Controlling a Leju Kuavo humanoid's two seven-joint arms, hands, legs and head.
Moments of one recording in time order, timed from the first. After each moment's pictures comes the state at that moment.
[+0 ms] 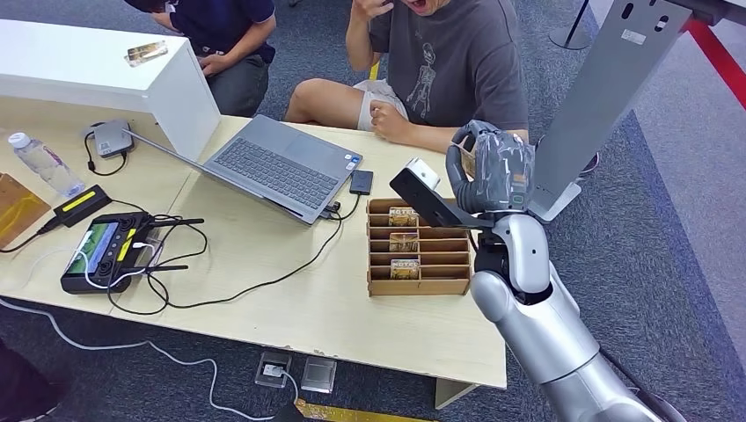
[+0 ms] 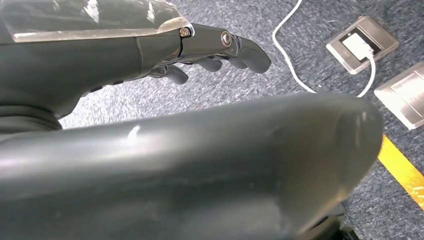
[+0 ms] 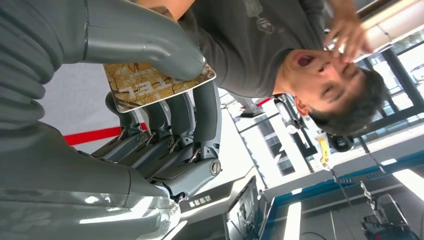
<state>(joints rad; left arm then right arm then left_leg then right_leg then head) -0.13 -0.08 -1.28 -0.27 0.53 0.56 0.07 -0.70 -0.01 0.64 -1.27 1.04 -0.36 0.21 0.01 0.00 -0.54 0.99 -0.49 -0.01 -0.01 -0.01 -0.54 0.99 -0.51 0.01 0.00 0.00</state>
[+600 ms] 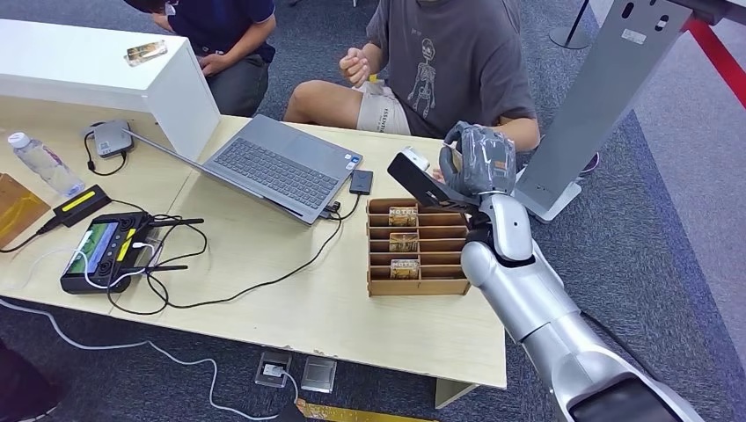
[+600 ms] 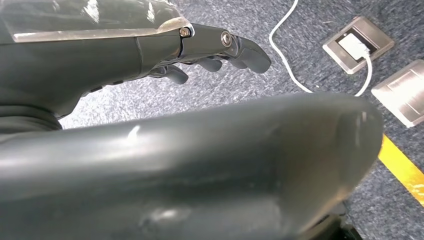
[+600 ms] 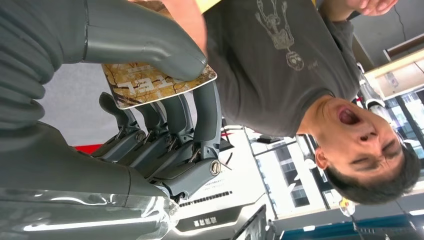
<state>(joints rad) -0.14 -0.08 -1.28 -0.27 0.51 0.56 0.08 -0.86 0.09 0.66 -0.83 0.93 -0.43 0.11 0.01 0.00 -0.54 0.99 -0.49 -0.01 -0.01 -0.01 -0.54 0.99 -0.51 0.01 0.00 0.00</state>
